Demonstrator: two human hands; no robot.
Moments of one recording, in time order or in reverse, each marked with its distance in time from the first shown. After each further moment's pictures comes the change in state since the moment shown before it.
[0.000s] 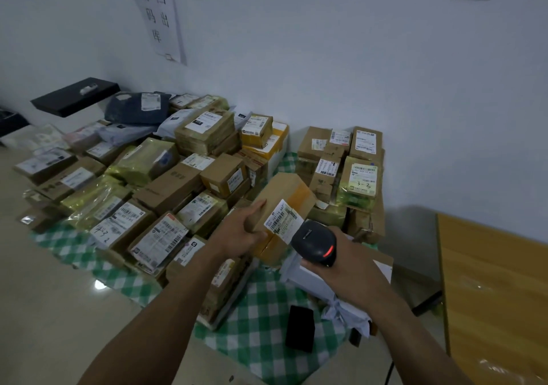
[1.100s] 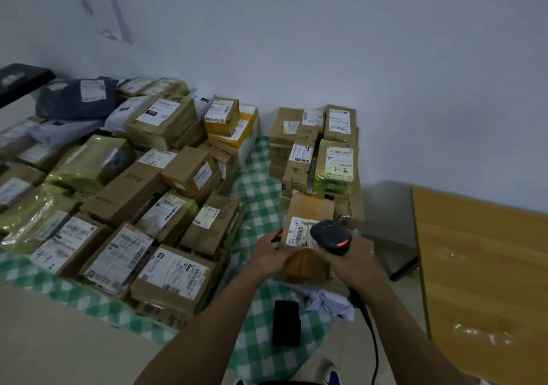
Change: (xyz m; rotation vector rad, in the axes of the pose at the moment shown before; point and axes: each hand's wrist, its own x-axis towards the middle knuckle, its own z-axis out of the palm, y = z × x) left_hand 0.035 0.027 0.132 -0.328 -0.140 -0.289; right_hand 0.028 0.089 0.008 0.242 0.167 0.369
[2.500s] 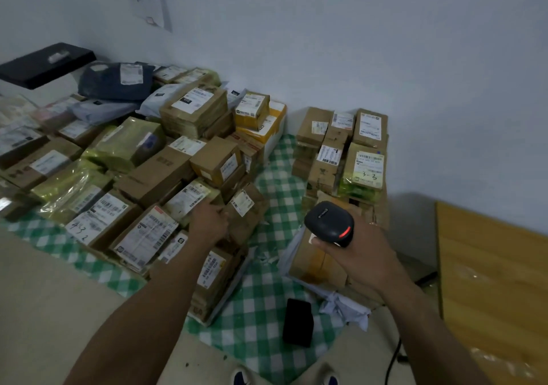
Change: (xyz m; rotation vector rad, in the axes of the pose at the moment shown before) left_hand 0.020 -0.047 -0.169 0.576 0.461 -0.046; right_hand -0.015 -0.080 -0.002 -0.209 -0.115 -0.274
